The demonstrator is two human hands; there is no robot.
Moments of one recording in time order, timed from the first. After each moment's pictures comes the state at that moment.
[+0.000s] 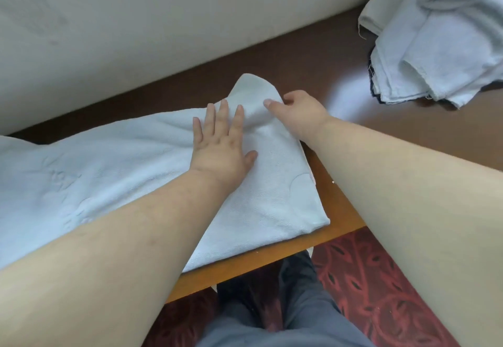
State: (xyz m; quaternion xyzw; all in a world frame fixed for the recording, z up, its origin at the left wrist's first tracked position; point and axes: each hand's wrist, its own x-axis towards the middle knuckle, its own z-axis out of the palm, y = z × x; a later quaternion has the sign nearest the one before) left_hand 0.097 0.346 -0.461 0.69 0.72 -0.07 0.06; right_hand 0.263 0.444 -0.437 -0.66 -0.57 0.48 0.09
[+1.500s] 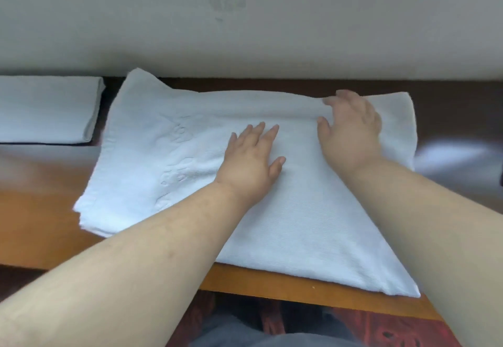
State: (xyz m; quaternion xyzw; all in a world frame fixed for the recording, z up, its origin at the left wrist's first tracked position) left_hand -0.007 0.295 -0.447 0.57 0.80 0.06 0.16; right_hand 0.143 0.436 -0.442 -0.51 -0.83 0.19 0.15
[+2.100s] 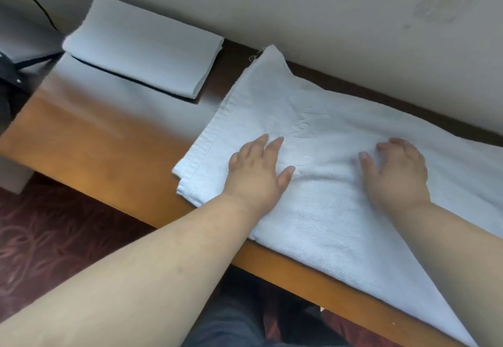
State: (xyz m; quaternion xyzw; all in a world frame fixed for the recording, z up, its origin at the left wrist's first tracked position) left_hand -0.124 0.152 -0.461 0.40 0.89 0.11 0.18; right_hand 0.047 0.354 -0.455 -0.48 -0.86 0.18 -0.01
